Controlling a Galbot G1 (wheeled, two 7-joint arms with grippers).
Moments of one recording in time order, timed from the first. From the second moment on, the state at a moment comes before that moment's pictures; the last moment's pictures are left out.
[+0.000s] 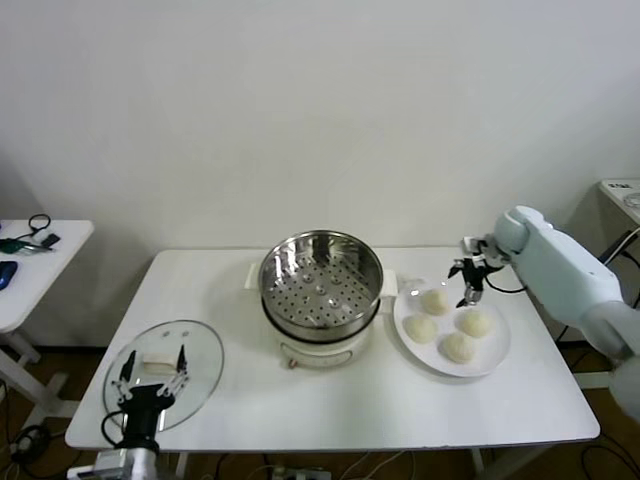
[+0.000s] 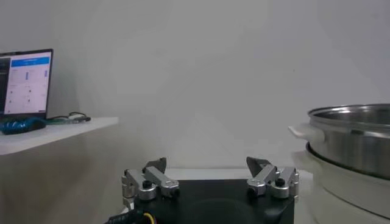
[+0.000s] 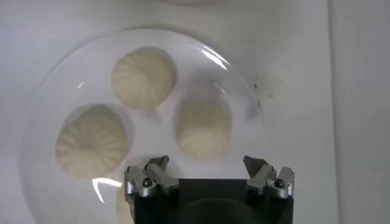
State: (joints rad) left arm 1.64 -1.52 -0.74 -1.97 -0.10 -0.11 -0.02; right arm 0.07 1.04 -0.64 0.56 -0.23 0.09 -1.18
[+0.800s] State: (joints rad) left arm 1.63 -1.51 -0.74 -1.94 -0.09 -0.10 -0.03; right arm 0.07 1.20 -0.58 0.34 -0.34 0.14 -1.14
